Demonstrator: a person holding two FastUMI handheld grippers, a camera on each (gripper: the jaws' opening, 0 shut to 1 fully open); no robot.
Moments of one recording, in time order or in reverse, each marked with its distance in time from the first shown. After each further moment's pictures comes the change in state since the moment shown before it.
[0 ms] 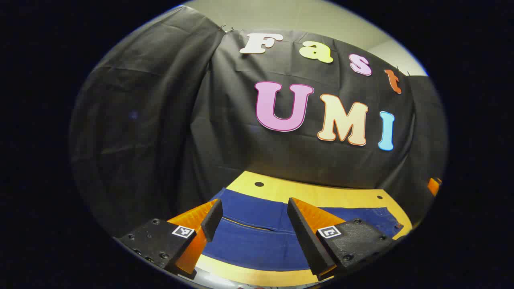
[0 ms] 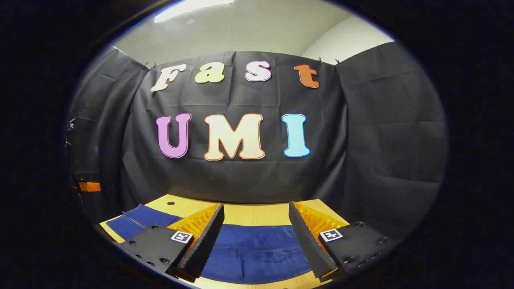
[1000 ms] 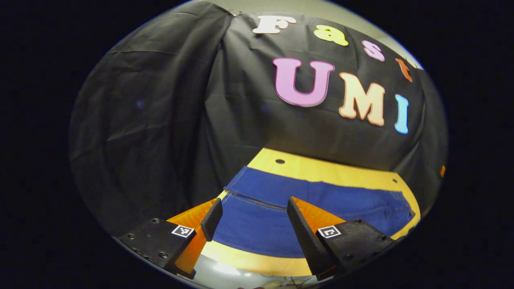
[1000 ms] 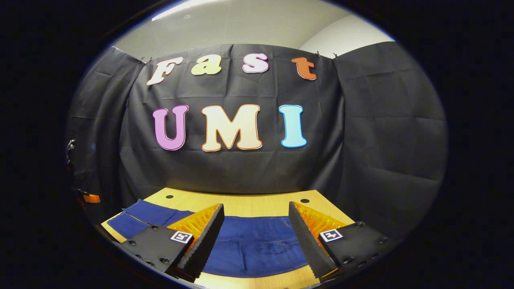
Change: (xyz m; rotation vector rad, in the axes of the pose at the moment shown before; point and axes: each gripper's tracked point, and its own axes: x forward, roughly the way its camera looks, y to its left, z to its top) left arm 0.002 0.079 -0.075 0.105 0.226 0.059; right arm -0.013 0.005 -0.020 0.006 0.096 -0.026
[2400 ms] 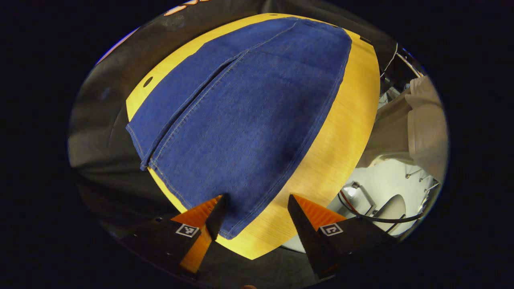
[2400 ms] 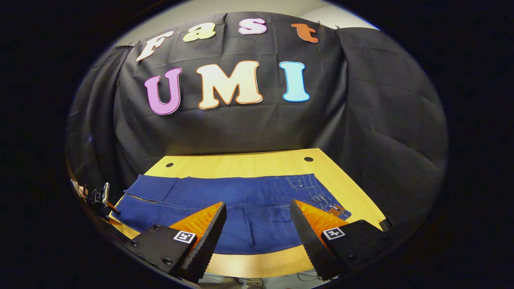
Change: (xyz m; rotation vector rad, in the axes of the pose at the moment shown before) left arm 0.048 0.058 -0.168 1.051 0.775 -0.663; right arm 0.000 0.013 -0.086 0.008 0.329 -0.014
